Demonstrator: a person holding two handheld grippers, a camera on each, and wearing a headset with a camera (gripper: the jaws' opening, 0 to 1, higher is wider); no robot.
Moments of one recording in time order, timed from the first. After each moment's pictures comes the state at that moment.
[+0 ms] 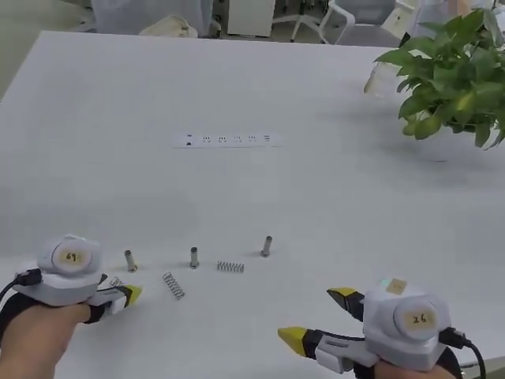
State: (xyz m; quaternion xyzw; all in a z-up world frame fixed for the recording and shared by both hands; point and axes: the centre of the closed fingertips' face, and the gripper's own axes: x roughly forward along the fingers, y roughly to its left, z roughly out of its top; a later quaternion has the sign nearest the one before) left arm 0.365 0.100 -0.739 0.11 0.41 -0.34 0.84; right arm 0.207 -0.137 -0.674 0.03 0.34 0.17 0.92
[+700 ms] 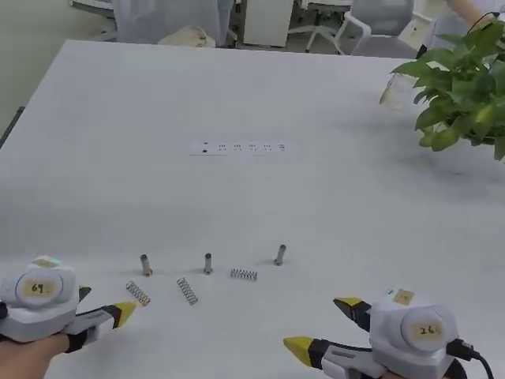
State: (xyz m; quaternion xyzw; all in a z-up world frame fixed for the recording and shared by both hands) left arm 0.349 0.139 -0.712 0.08 0.37 -0.32 0.87; right arm 0.214 -0.127 -0.675 0.02 0.34 0.18 0.92
